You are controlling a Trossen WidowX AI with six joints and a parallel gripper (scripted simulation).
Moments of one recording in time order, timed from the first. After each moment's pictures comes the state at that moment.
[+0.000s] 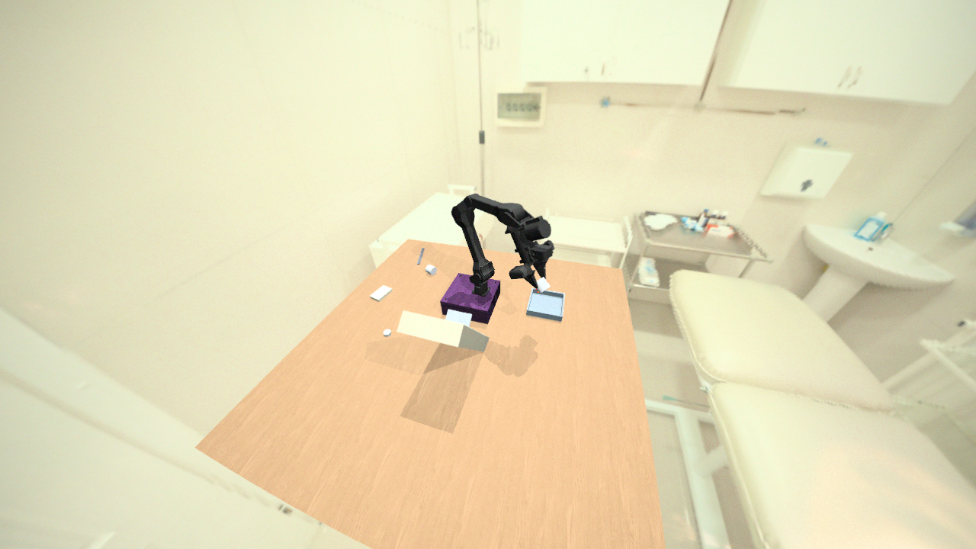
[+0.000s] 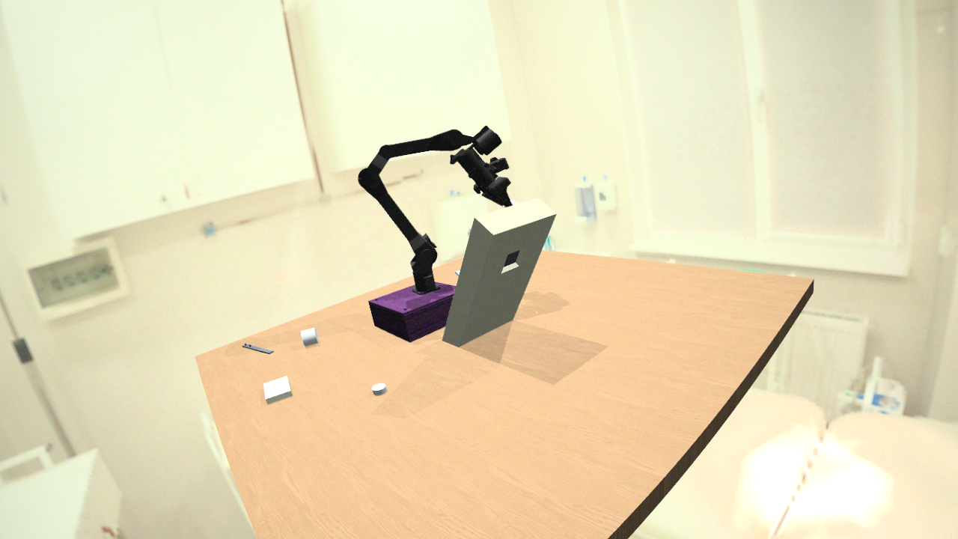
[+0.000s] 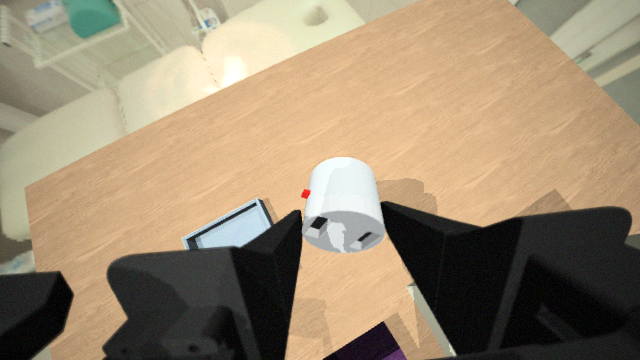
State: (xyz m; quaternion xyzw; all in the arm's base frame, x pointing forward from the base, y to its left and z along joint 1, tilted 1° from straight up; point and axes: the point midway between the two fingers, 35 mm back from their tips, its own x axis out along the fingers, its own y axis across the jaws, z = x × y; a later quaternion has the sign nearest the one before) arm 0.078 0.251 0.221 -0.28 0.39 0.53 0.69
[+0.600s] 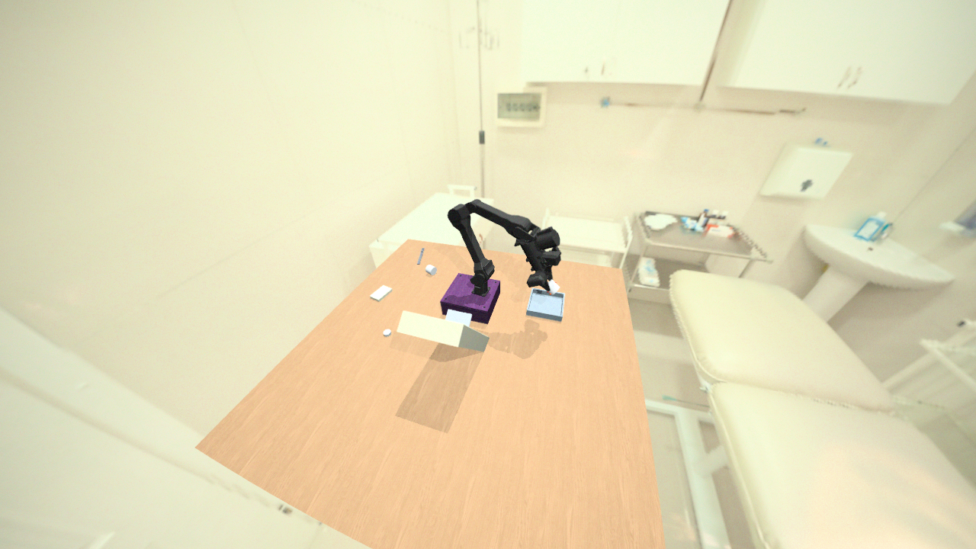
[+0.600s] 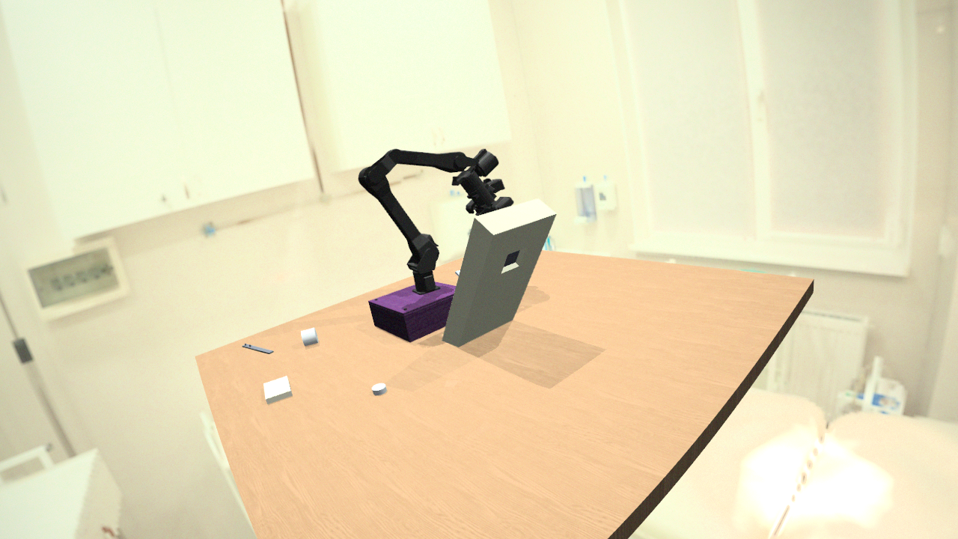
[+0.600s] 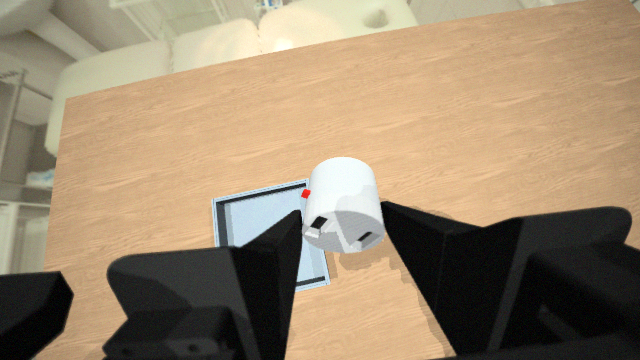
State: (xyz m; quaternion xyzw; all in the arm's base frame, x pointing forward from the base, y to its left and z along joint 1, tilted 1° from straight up) arm 0.002 0.275 0.160 -0.34 0.34 0.63 0.61
